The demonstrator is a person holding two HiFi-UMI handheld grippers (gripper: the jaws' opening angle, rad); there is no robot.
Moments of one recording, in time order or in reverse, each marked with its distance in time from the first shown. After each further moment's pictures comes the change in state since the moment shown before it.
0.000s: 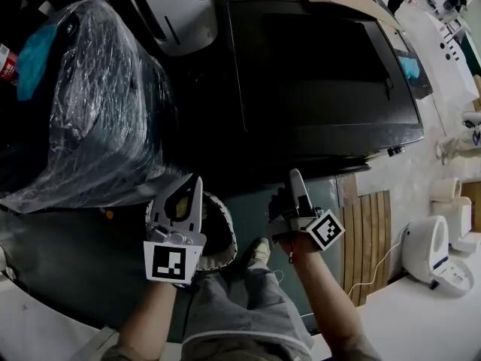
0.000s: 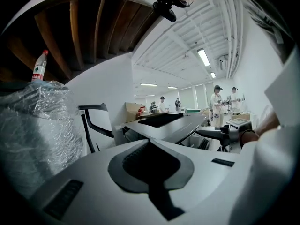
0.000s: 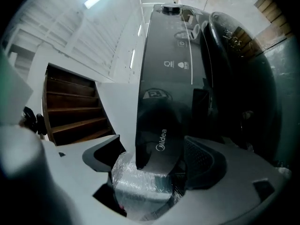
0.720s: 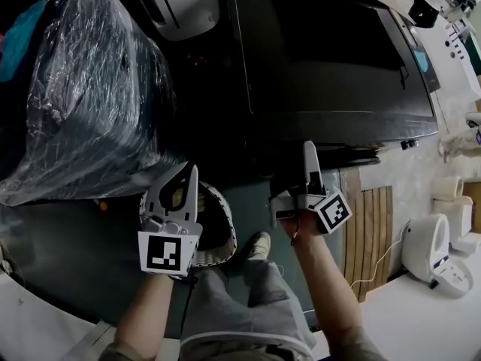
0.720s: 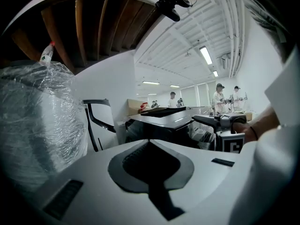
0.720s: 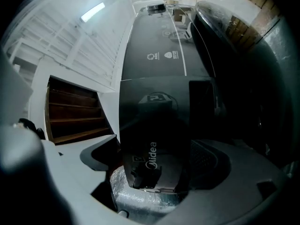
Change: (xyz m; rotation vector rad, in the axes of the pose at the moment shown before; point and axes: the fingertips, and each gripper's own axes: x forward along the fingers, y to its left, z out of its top) left arm 0.010 0.009 -0.050 -0.009 0.016 0.023; right arm 0.031 -0.019 0.016 0.071 -0.097 0.058
